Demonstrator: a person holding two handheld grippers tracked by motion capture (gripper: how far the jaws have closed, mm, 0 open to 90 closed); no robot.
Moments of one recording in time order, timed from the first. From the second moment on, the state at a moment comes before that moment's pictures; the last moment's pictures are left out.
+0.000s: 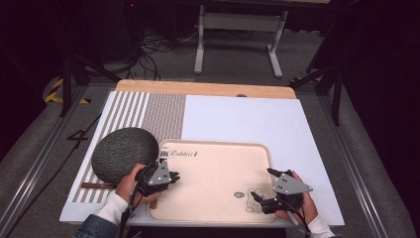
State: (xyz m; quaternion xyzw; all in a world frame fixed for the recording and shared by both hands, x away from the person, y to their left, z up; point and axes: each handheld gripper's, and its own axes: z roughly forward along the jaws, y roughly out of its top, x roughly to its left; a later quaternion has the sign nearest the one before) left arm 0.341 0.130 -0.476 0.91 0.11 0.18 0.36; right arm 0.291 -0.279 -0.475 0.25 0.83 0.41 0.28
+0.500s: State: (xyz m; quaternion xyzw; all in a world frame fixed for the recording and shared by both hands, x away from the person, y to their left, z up) left arm 0.335 0.124 -0.471 0.89 0.10 0.20 0.39; right arm 0.288 -0.276 -0.473 0.24 0.83 0.41 0.28
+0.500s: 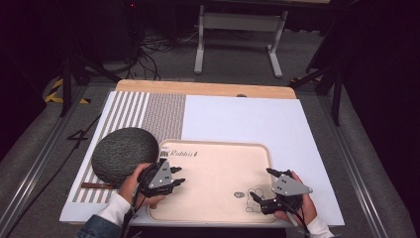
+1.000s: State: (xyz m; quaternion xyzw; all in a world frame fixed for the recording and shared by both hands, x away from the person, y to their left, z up) left arm 0.332 0.128 -0.462 0.87 0.12 0.24 0.43; right arm 0.286 -0.275 -0.470 0.24 0.83 0.41 0.29
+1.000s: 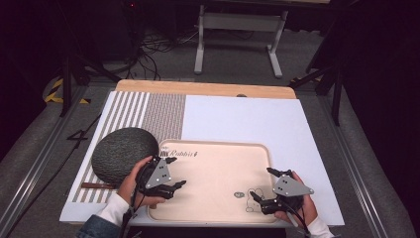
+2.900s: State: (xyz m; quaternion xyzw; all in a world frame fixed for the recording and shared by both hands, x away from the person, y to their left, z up) left arm 0.314 0.216 -0.460 0.81 0.21 0.28 0.48; right arm 0.274 -0.303 -0.466 0.30 0.77 0.44 0.35
